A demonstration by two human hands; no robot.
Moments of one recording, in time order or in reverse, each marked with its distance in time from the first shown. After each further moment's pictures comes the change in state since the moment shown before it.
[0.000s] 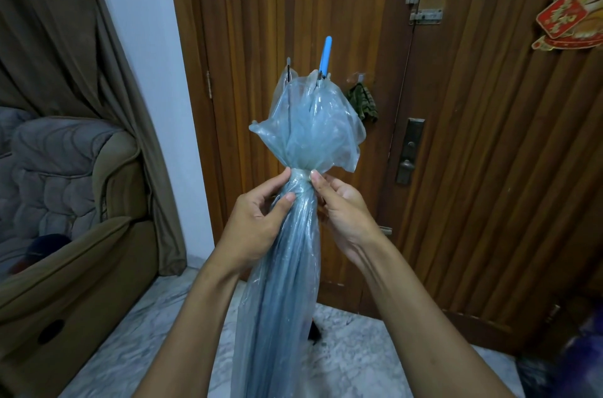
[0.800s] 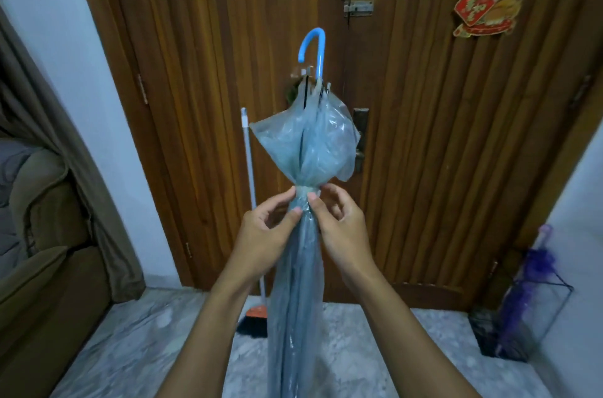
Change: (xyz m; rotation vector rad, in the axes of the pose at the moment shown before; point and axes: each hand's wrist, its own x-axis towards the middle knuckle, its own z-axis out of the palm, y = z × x) left_hand 0.018 -0.018 0.083 -0.160 -0.103 -0.104; right_hand -0.031 0.008 -0.064 -0.271 0.391 -0.227
